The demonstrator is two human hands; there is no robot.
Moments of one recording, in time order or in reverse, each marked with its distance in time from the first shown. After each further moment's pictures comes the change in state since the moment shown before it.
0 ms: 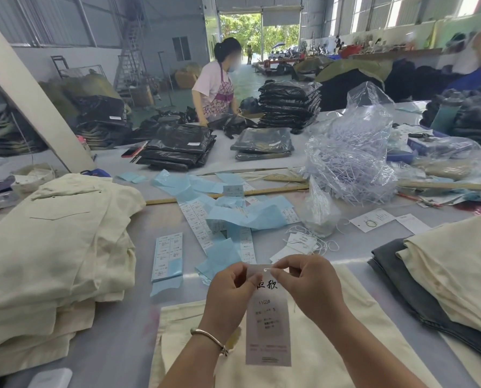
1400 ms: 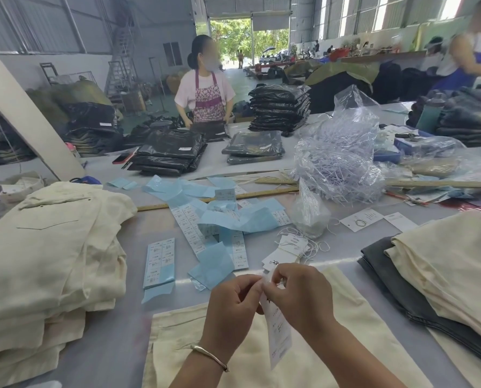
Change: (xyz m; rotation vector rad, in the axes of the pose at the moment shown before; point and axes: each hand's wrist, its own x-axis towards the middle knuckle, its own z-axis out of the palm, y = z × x) left_hand -0.015 0.003 0.020 0.055 -0.035 0.163; right_hand -0.013 0.003 0.004 -0.310 0.116 -0.018
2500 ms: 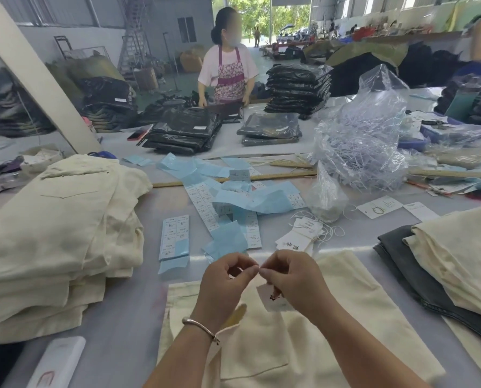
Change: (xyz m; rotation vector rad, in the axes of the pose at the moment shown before) left_hand -0.005 -0.019 -0.039 0.059 0.084 -0.054; right_hand -0.006 -0.011 0.021 0.562 -0.343 0.089
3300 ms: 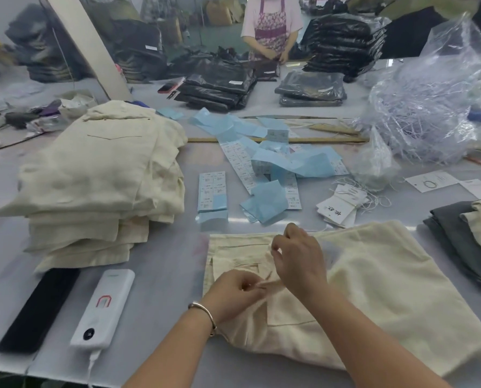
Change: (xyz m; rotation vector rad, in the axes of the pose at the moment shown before) left_hand -0.060 -0.105 -0.065 0.280 -0.409 -0.247; right_hand -0.010 0.027 0.107 -0.783 0.045 -0.298
